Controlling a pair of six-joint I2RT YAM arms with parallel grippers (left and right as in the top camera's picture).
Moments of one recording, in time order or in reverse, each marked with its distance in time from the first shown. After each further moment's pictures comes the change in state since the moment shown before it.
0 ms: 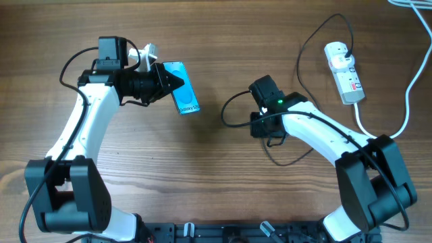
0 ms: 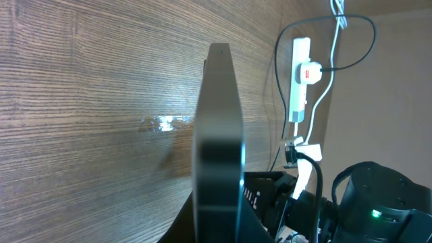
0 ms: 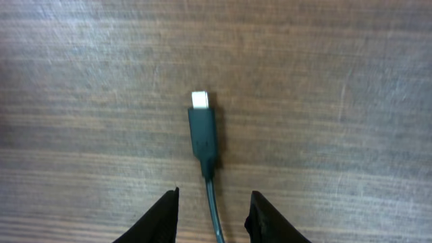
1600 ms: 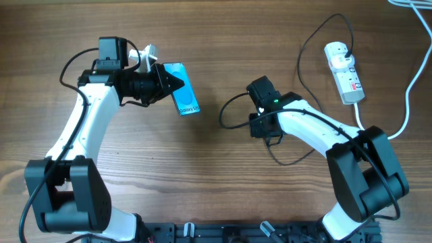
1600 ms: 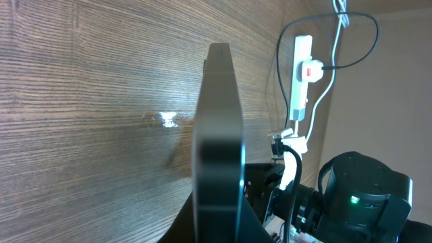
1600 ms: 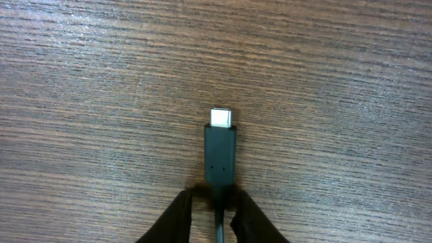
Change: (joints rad) left arm 0.000 0.000 0.000 -0.015 0.000 0.000; right arm 0.003 0.064 0.003 0.030 0.034 -0.079
